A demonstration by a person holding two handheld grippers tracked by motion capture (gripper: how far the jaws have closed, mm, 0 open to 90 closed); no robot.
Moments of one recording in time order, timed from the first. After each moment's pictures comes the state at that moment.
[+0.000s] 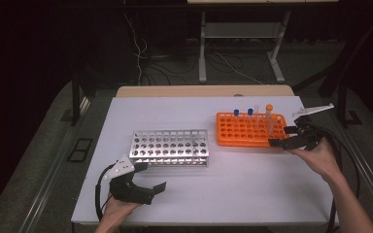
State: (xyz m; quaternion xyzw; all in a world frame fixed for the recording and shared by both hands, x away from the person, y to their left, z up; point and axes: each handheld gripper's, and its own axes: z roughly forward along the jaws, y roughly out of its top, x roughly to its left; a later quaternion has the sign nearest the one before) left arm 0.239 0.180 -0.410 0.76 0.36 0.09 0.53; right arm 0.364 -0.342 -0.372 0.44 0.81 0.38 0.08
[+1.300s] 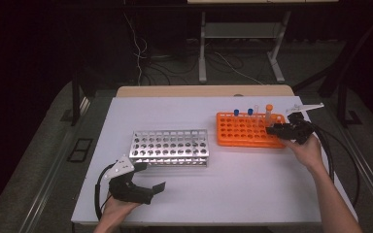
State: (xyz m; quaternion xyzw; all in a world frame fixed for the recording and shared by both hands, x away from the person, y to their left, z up) left arm 0.240 0.182 -0.411 0.77 0.35 0.10 0.52; right arm 0.402 -0.343 -0.406 0.44 0.80 0.39 0.12
